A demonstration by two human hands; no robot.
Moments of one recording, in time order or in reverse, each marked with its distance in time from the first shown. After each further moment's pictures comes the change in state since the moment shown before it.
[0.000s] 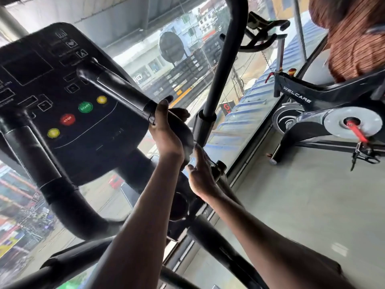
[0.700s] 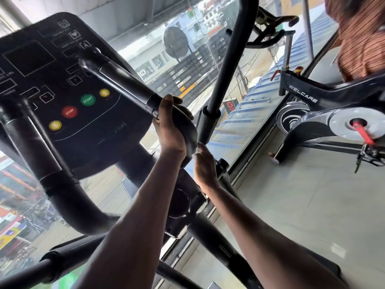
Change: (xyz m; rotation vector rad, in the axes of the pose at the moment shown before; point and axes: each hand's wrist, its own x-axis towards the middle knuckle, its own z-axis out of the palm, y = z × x) left_hand 0.004 -0.007 -0.003 -0.001 -0.079 0.020; right_hand 0.028 0.034 0.018 0.095 0.082 0.151
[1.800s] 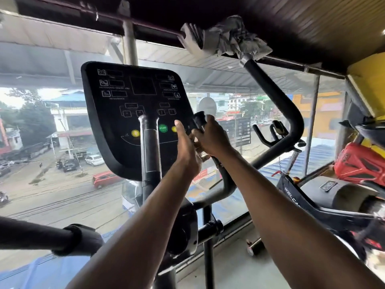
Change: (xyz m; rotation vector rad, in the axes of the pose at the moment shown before) left_hand 0.032 0.122 -0.055 -0.377 0.114 -0.391; right_hand 0.031 -0.265 0.056 -0.897 -0.267 -0.589
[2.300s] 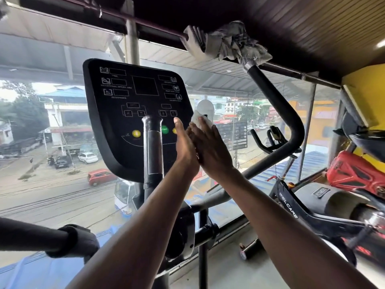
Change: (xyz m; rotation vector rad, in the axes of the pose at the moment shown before) left_hand 0.007 0.006 -0.003 -0.048 0.021 0.107; right_hand -0.027 0.019 0.021 -0.519 0.301 -0.717
